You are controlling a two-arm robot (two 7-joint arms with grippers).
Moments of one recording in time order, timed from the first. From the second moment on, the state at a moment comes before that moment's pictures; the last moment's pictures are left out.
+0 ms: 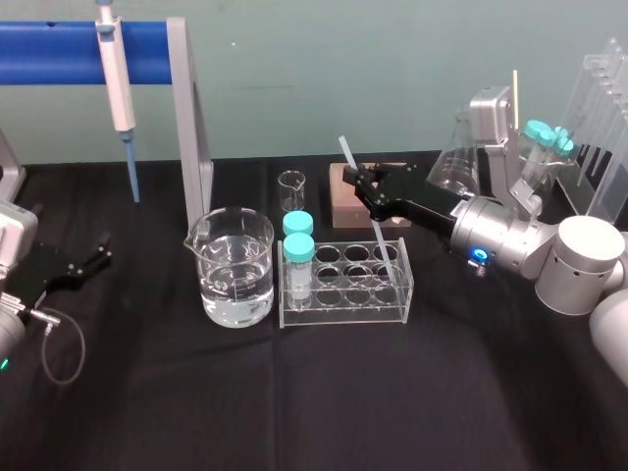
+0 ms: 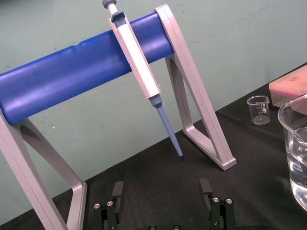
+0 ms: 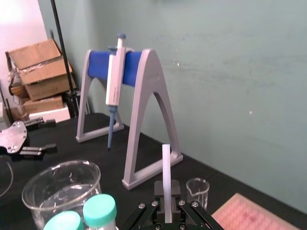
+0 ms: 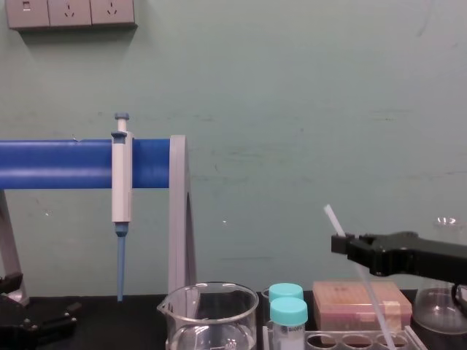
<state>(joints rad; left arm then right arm) -0.20 0.60 0.45 -1.41 -0.25 -0.12 0.03 0.55 0.37 -0.43 -1.02 0.51 -0.11 0.69</state>
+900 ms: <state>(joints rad) -0.20 0.60 0.45 -1.41 -0.25 -0.12 0.03 0.44 0.36 -0.34 -1.22 0.37 -0.37 0.51</state>
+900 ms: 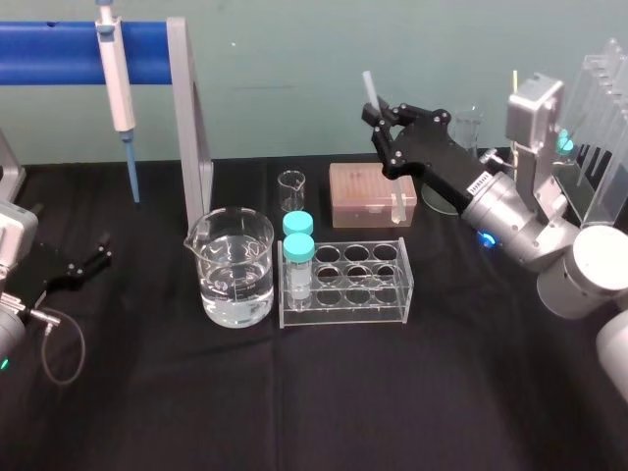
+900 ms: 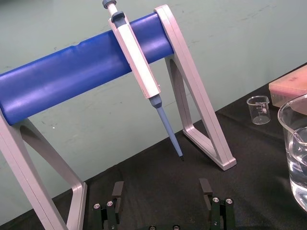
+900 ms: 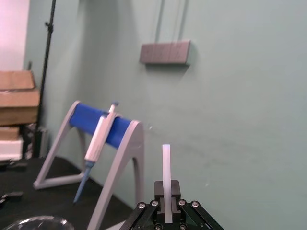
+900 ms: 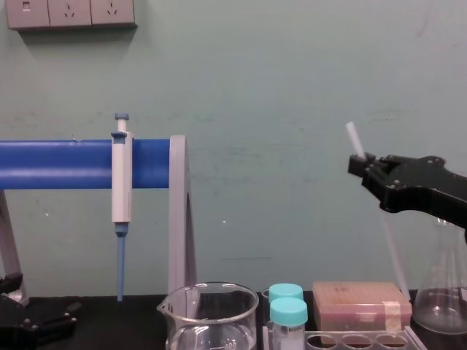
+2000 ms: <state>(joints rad) -0.20 0.60 0.45 -1.41 -0.25 -0.12 0.03 0.16 0.29 -0.20 -1.44 0.25 -0.37 0.29</state>
